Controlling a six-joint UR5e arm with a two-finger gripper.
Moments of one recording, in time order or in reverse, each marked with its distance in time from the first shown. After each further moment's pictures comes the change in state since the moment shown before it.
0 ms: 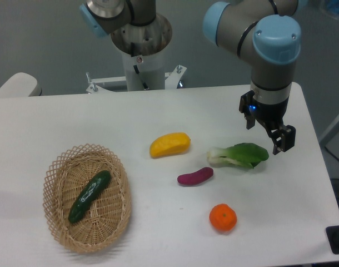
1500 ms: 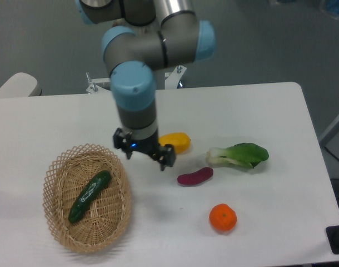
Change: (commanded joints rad) arm -0.492 -0.057 -0.140 0.081 -0.075 -1.270
